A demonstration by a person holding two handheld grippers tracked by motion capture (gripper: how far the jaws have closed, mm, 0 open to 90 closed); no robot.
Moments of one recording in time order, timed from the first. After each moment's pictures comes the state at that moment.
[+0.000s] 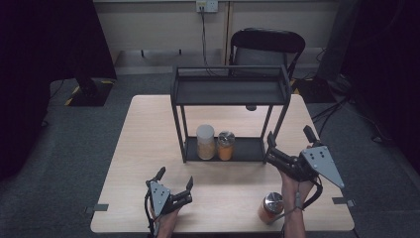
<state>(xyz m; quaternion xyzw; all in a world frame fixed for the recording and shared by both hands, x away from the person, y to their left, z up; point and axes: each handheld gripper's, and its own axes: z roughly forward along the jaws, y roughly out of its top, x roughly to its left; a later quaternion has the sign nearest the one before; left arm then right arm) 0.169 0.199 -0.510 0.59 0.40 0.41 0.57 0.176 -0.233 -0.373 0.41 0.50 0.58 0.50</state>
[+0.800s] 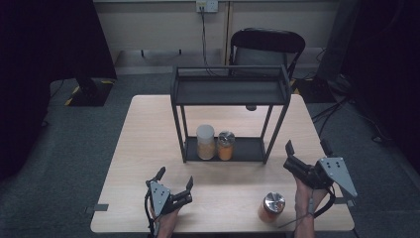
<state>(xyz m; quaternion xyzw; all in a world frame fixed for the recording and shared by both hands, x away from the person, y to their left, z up) 0.169 0.199 -0.510 0.59 0.40 0.41 0.57 0.174 -0.262 -0.410 0.46 0.48 0.55 0.50</state>
